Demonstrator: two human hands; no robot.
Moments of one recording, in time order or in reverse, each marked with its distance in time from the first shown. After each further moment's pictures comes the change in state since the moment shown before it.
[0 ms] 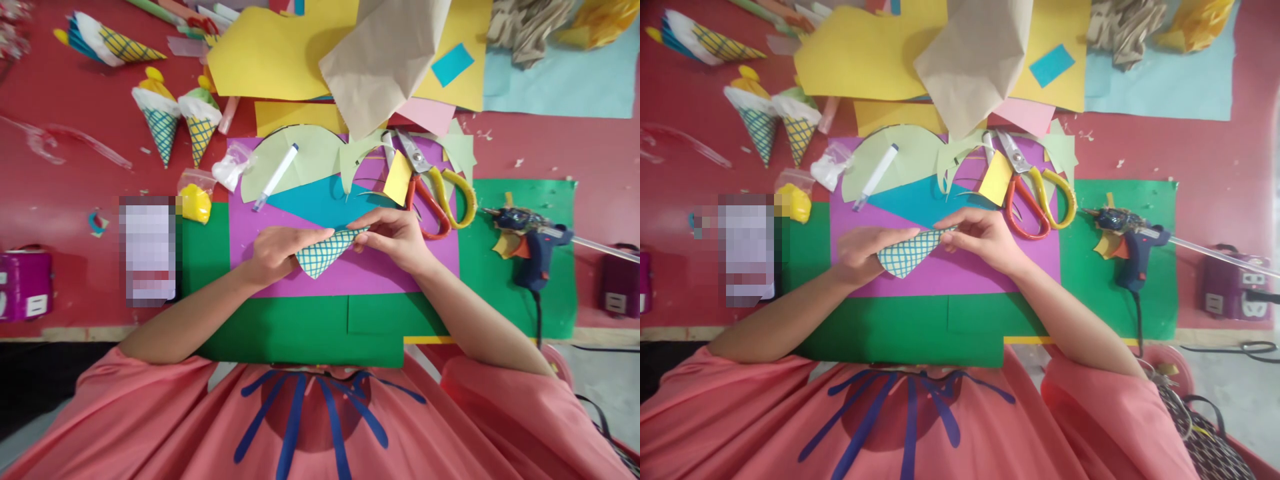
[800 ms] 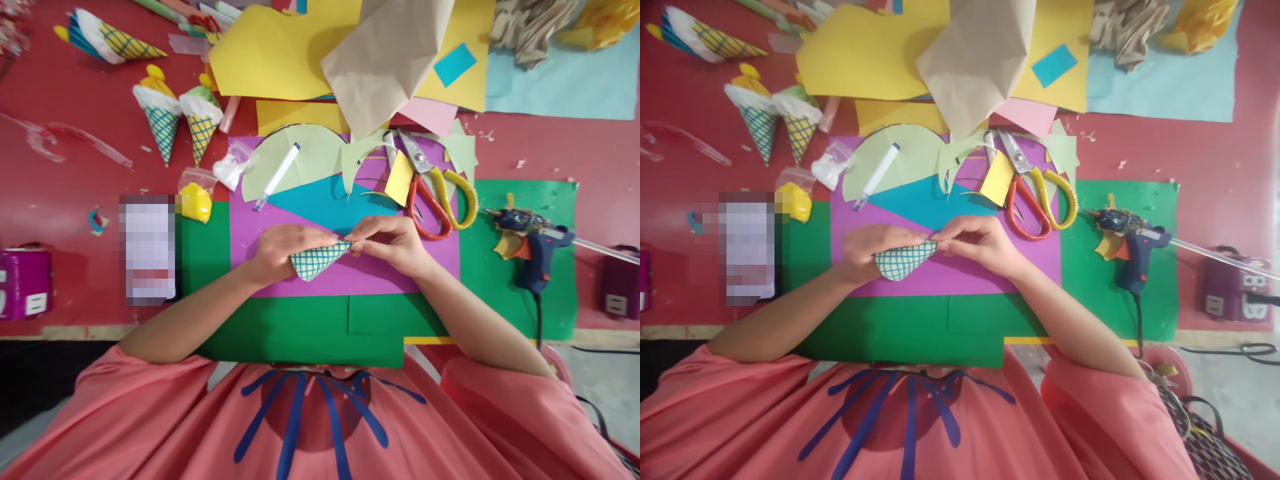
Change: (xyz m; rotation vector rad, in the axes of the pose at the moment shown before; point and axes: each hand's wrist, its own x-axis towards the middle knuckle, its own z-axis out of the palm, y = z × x) left_hand 0.008 -0.003 0.003 -0.135 0.015 0.060; right_hand 0.003 -0.004 0.006 0.009 -0.089 -0.129
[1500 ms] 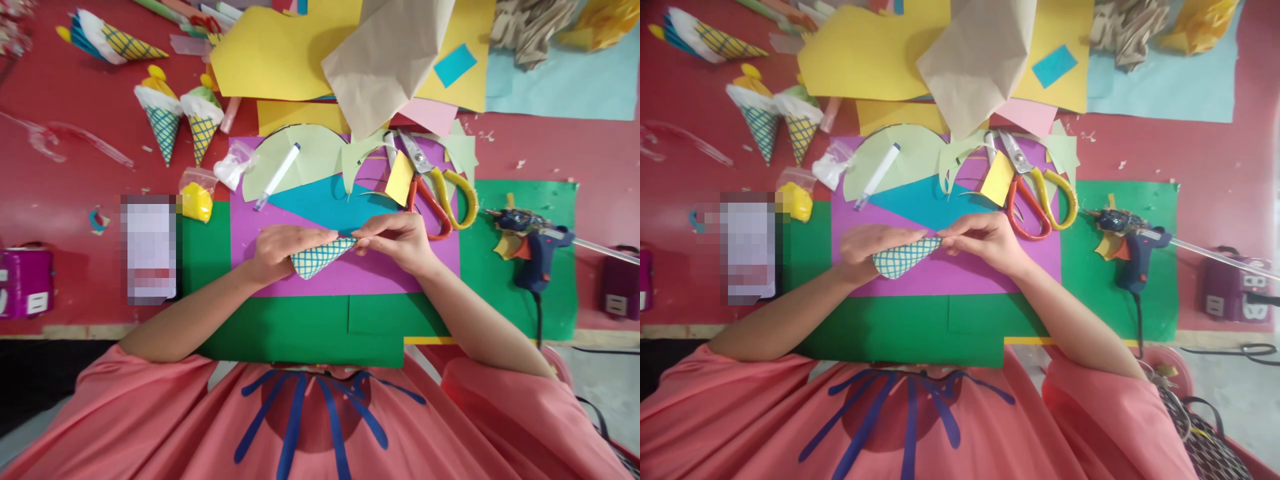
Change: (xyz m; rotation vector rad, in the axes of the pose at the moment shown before) left_hand -0.005 0.003 -0.002 0.064 0.013 -0.023; right_hand -0.003 -0.003 -0.005 -0.038 0.083 0.074
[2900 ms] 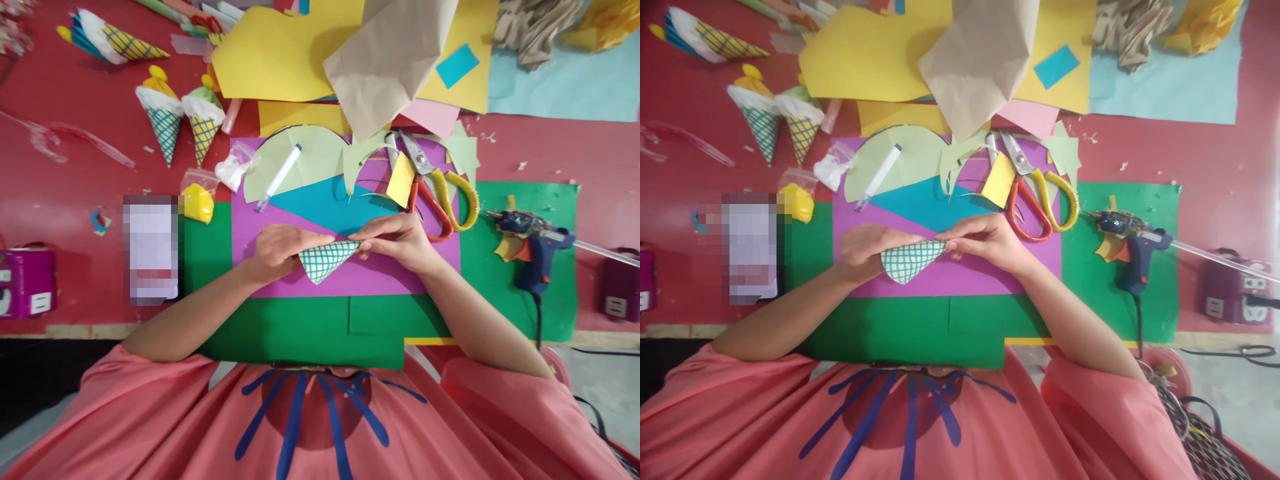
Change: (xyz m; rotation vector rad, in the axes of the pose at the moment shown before) left_hand 0.002 -0.004 -0.001 0.034 0.023 0.046; right_hand 0.005 -0.004 -0.005 0.054 -0.132 0.026
